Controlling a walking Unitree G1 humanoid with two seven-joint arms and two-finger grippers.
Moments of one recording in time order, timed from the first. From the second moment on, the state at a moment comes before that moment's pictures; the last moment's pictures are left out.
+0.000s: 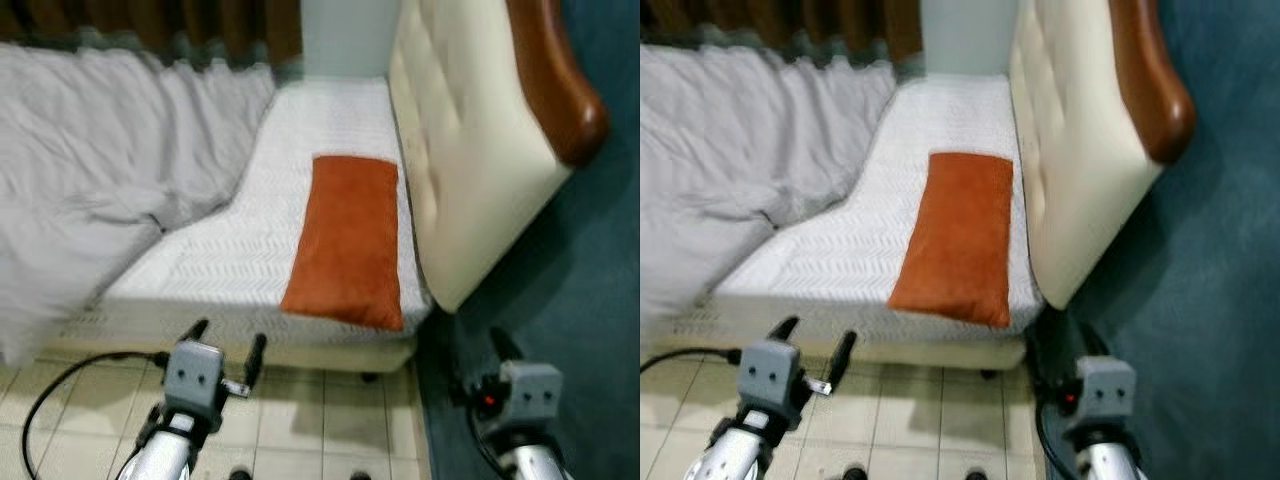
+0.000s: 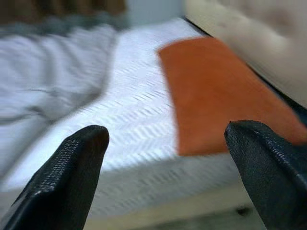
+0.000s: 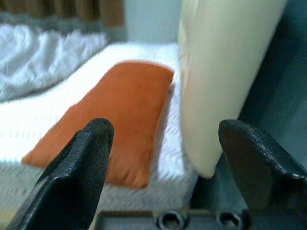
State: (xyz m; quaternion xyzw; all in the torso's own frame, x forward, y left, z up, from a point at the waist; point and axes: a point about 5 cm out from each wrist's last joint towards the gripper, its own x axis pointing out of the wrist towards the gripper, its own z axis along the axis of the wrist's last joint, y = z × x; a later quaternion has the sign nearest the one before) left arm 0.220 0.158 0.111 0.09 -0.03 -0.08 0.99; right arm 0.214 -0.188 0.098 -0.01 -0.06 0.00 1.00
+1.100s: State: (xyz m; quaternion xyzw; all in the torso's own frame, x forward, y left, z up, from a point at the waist) left arm 0.263 0.145 0.077 0.00 0.00 -0.12 0.99; right arm 0.265 -0.175 0.075 -0.03 -0.03 0.06 1.00
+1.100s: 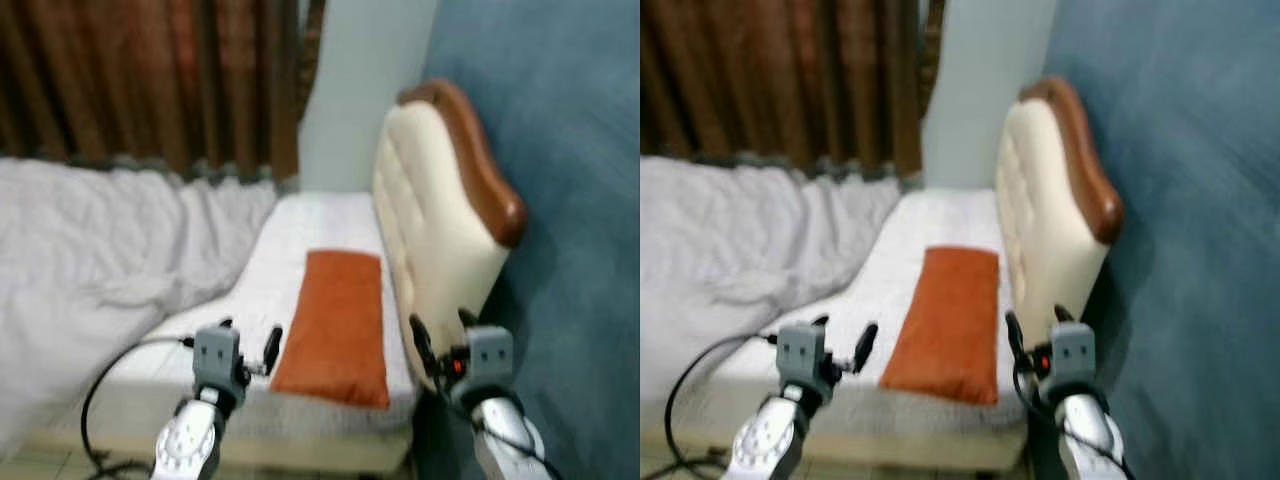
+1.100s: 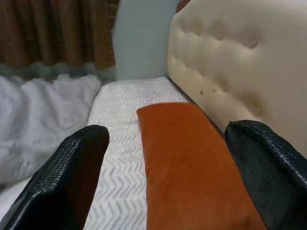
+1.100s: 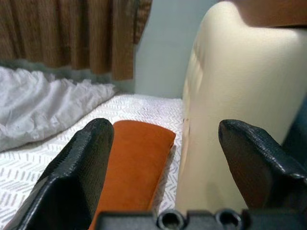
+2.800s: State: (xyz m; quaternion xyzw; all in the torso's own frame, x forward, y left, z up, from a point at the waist) left arm 0.202 0.111 0.072 -0.07 0.13 -0.35 0.93; right arm 0.346 -0.201 0.059 0.31 0.12 -0.13 0.93
